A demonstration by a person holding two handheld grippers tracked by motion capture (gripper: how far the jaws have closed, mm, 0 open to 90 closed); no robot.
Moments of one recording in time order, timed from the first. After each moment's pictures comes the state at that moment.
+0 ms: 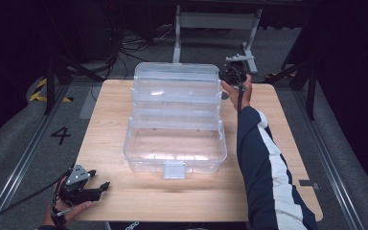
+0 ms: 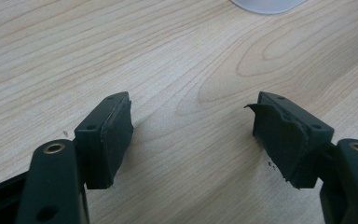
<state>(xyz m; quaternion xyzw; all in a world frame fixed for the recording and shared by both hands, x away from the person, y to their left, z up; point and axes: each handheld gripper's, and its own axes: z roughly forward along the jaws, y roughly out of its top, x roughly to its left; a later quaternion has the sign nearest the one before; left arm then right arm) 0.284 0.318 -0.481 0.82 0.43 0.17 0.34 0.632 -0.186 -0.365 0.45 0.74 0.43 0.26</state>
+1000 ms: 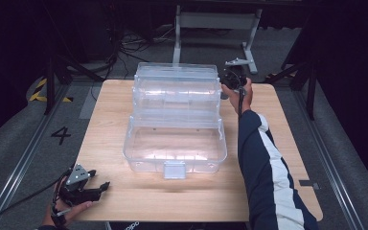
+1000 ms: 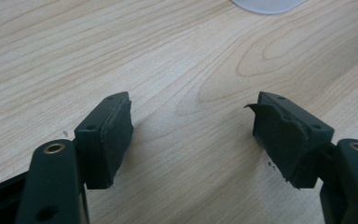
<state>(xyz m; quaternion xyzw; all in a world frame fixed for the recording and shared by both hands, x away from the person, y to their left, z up) 0.284 0.318 -0.481 0.82 0.43 0.17 0.34 0.623 -0.187 -0.374 0.44 0.75 0.42 0.27</state>
